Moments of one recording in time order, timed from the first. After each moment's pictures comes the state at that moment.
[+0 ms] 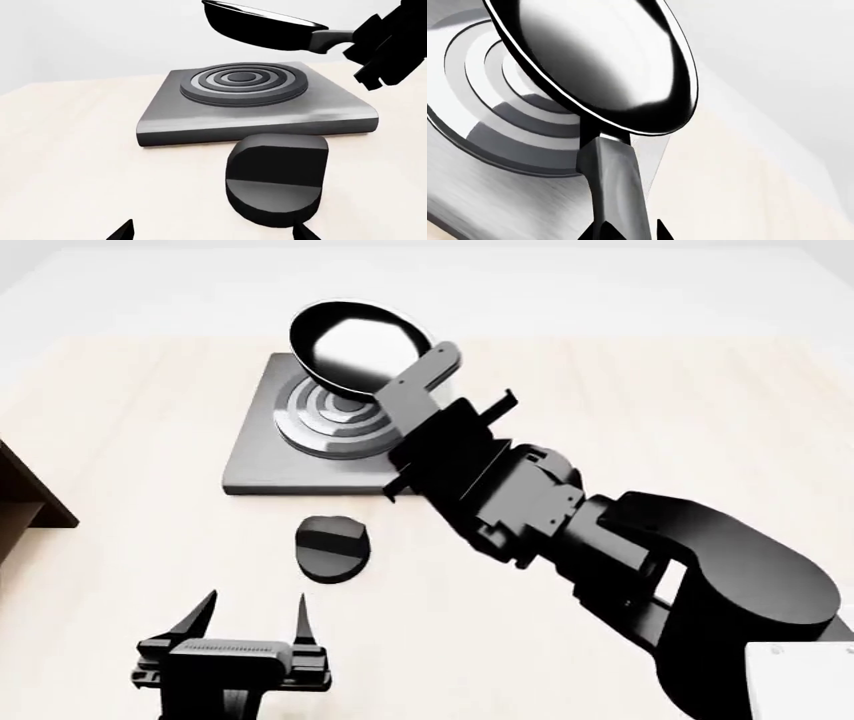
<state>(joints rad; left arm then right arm) 0.06 -0.39 0.26 0.26 -0.28 -0.08 -0.33 1.48 0.03 -1.61 0.78 1.15 0.44 0.49</state>
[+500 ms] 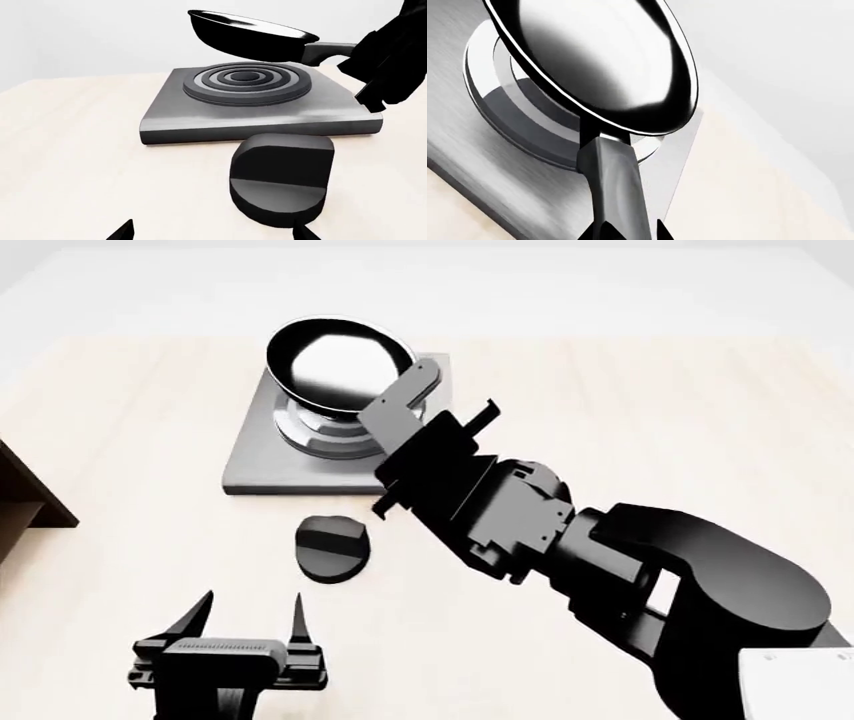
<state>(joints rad) 0.06 -0.39 0.25 0.26 -0.30 -0.08 -0.33 1.45 0.03 -1.62 0.72 1.10 0.45 0.48</state>
